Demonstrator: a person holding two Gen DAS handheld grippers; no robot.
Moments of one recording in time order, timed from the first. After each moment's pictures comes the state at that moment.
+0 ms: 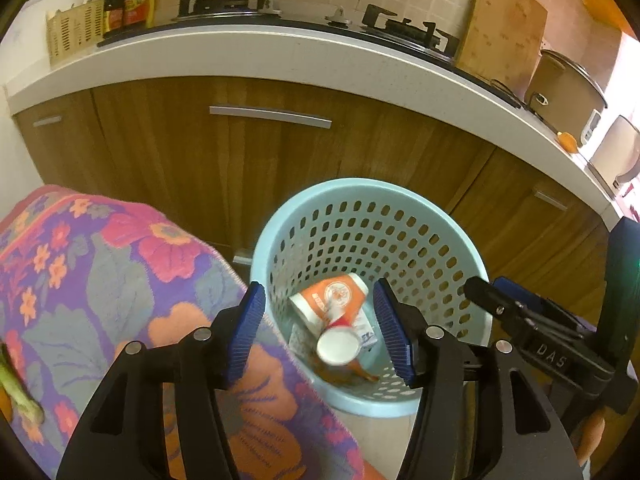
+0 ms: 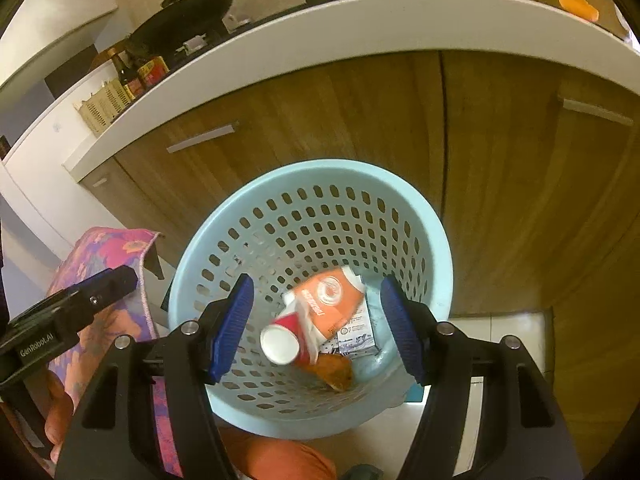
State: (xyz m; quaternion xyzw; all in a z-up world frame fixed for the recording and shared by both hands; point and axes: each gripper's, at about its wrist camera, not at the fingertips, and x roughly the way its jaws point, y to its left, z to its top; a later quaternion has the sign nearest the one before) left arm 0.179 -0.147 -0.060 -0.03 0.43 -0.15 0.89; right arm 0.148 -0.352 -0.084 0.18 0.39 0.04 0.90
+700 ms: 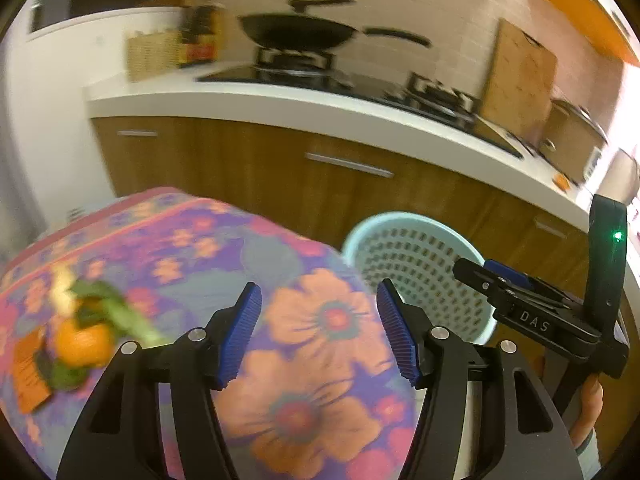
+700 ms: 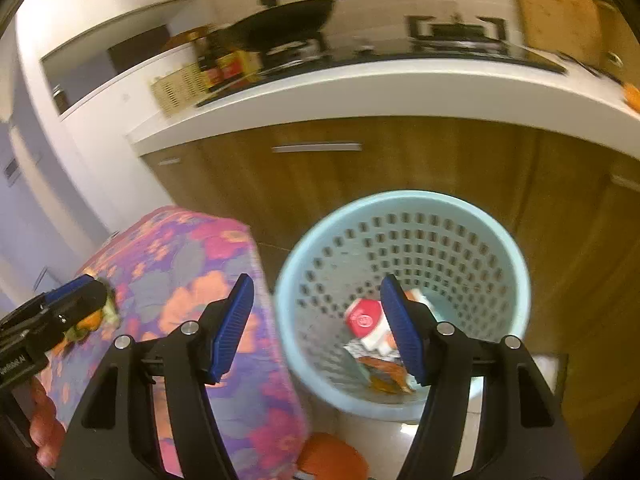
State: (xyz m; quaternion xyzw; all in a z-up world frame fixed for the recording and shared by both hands) left arm 0.078 -0.046 0.007 -0.05 0.35 -0.07 0.93; right arm 0.120 -0.266 -0.026 0.12 0.34 0.13 0.92
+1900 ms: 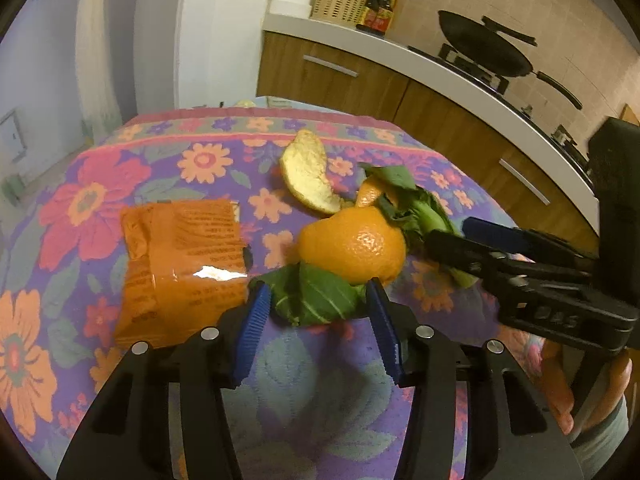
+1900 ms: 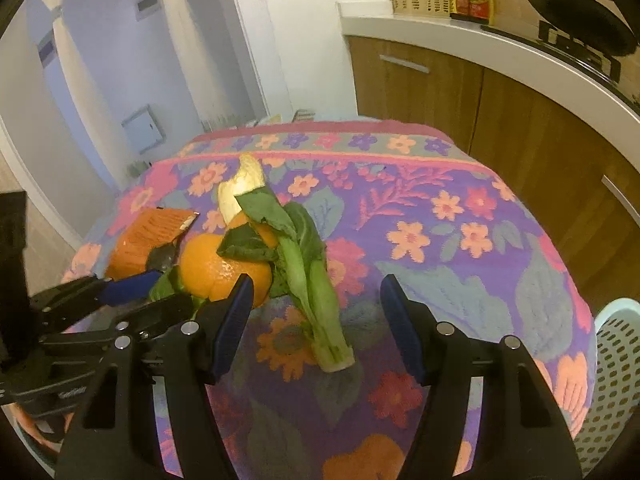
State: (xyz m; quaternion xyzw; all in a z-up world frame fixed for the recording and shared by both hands) left arm 0.026 0.145 -0.061 -0.17 0.39 0.09 0.90; right arm 0.143 0.025 -0.037 -0.09 0.39 0.39 0.83
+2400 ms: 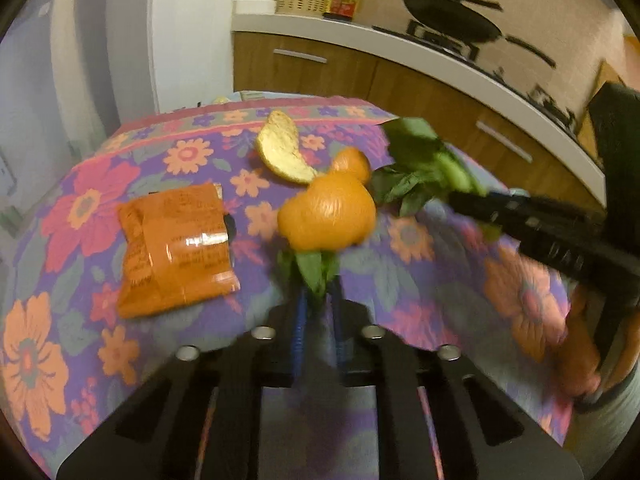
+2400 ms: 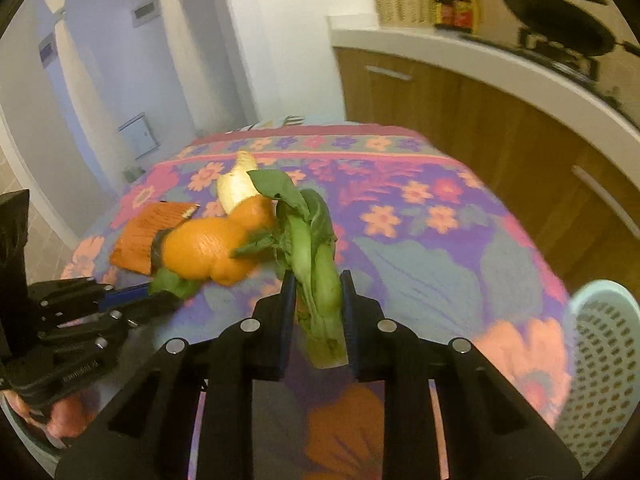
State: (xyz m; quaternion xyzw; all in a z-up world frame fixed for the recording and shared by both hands) left arm 0.001 0.122 -0.062 -0.11 0.41 0.06 0.90; right arm 0.120 -0.017 -0.031 -0.07 0.36 0.37 0.85
